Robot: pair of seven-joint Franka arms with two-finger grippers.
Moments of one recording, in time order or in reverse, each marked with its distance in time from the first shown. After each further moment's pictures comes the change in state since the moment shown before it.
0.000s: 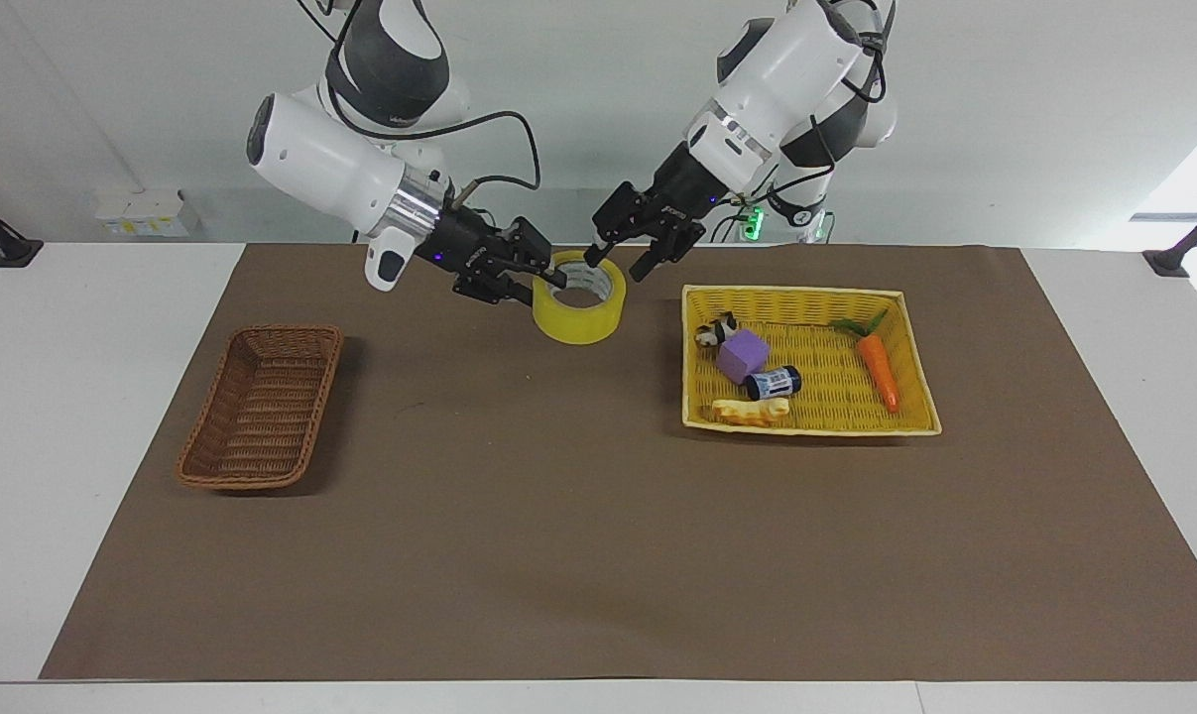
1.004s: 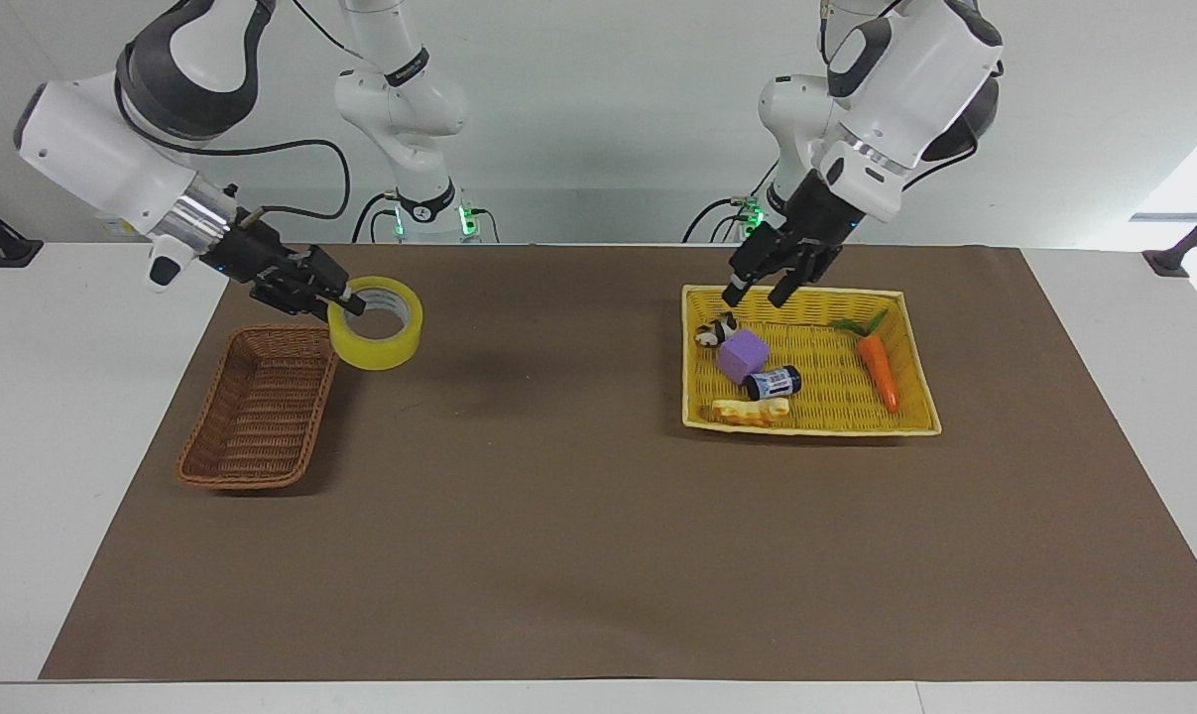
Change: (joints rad) left arm 0.276 -0.029 0.034 -0.002 0.178 -0.245 0.165; right arm -0.428 -0.007 -0.023 0.007 -0.276 -0.229 -0.133
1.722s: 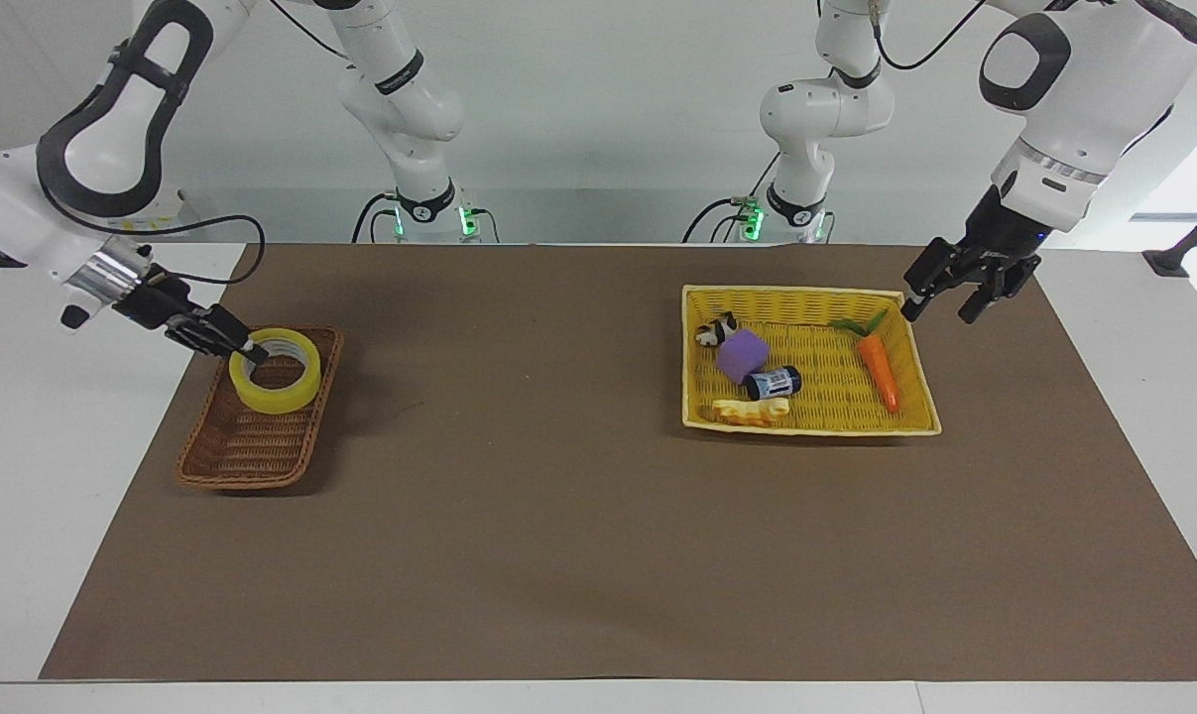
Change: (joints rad) left arm 0.283 -0.002 0.004 0.082 0.253 -0.244 0.529; right arm -0.234 0.210 -0.016 -0.020 -0.022 0.120 -0.298
